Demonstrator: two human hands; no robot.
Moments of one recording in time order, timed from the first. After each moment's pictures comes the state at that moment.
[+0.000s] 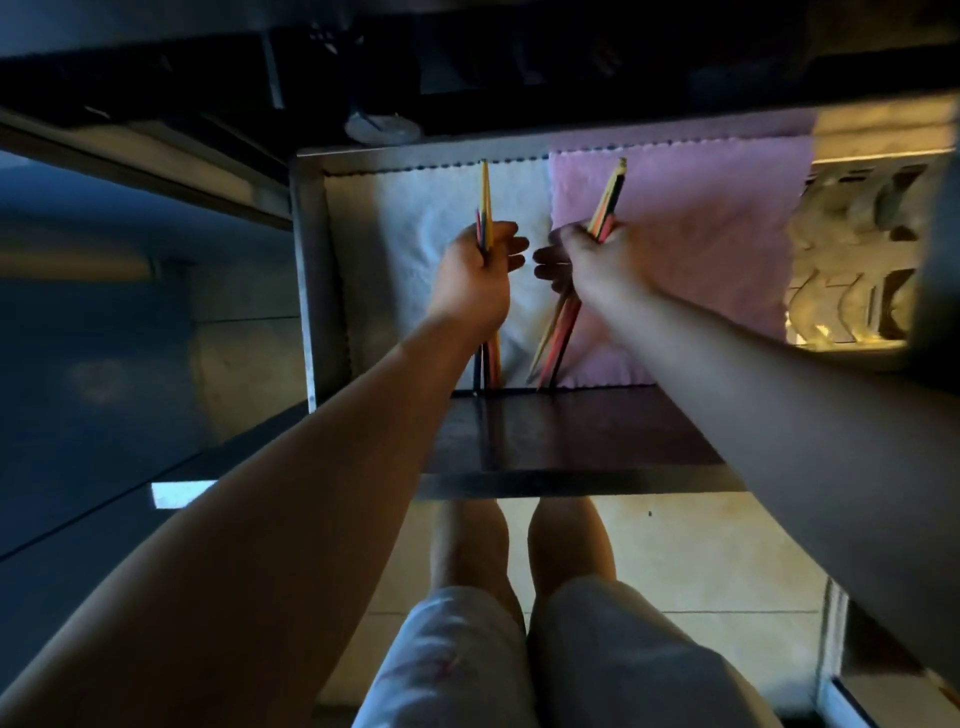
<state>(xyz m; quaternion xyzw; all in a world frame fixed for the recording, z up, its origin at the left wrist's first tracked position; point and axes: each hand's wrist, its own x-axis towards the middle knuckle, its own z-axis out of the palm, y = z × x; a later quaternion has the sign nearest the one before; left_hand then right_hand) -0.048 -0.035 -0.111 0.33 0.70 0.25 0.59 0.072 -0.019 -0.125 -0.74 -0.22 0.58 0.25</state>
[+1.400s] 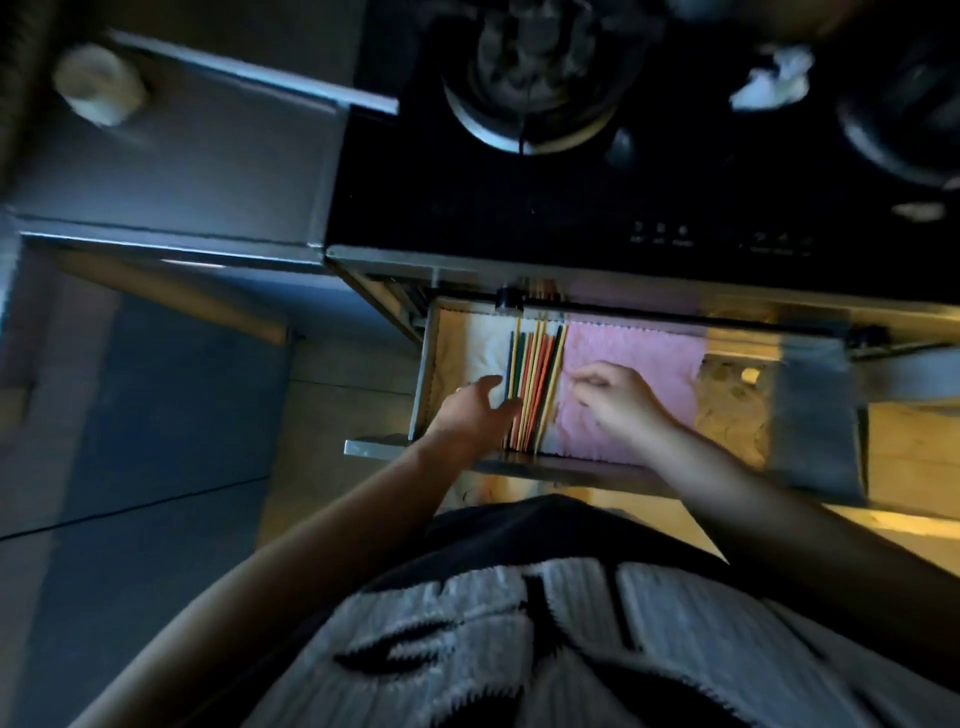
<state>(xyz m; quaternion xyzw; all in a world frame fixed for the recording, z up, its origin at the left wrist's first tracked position) -0.107 -0.108 0.123 0.45 0.75 0.02 0.49 0.083 -0.068 0.141 -0.68 -0.48 0.55 0.07</state>
